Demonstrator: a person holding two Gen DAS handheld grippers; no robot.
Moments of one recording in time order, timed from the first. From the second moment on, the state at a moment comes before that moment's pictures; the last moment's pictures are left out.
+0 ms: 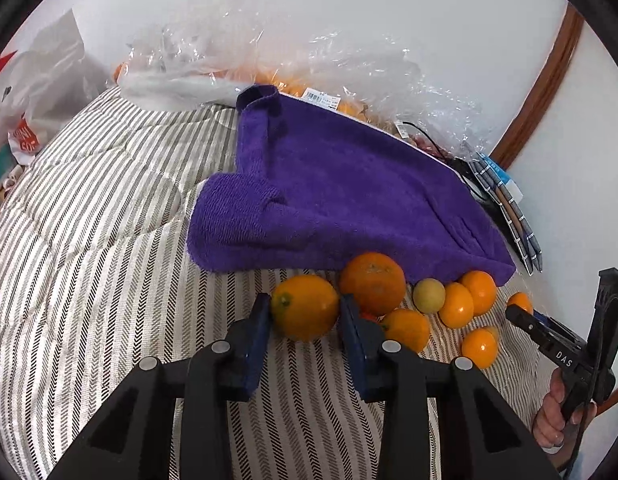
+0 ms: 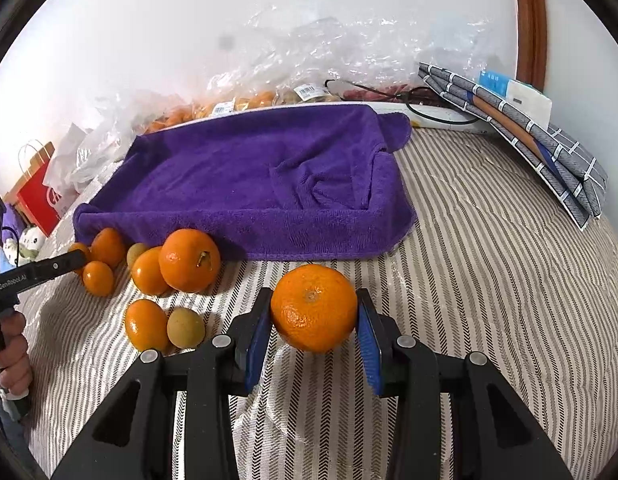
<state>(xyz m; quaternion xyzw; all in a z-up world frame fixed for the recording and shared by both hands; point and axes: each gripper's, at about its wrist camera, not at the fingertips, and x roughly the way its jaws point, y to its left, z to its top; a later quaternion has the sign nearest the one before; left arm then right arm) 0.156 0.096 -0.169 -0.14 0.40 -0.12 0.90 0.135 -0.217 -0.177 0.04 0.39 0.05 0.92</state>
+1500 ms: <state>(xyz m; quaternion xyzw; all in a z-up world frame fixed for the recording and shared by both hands) 0.242 0.070 -0.054 -0.18 0.31 -0.11 0.93 0.217 -0.201 -0.055 0.05 0.31 0.05 0.95</state>
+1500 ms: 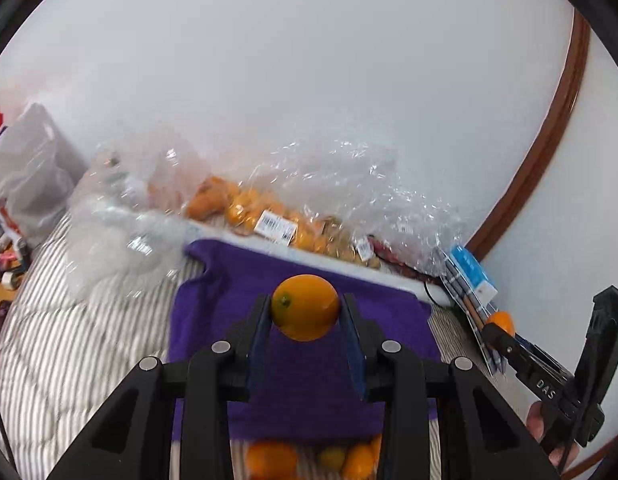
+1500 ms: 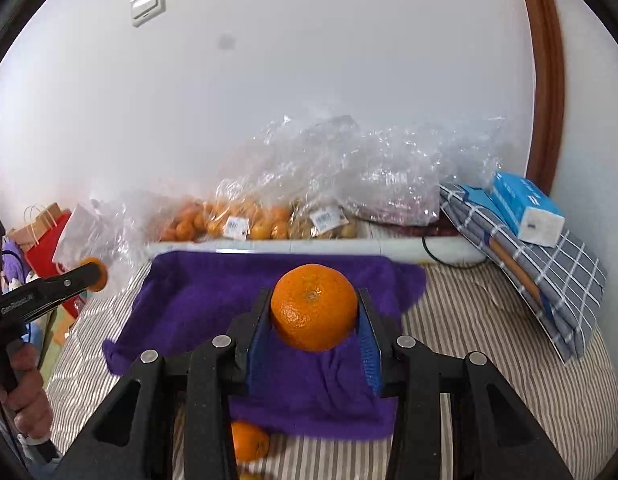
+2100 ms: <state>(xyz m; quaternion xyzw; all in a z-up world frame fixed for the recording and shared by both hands) 0.303 0.069 -0.130 -0.15 0.39 -0.09 0.91 0.298 -0.203 -0.138 0.04 0.39 0.02 0.92</state>
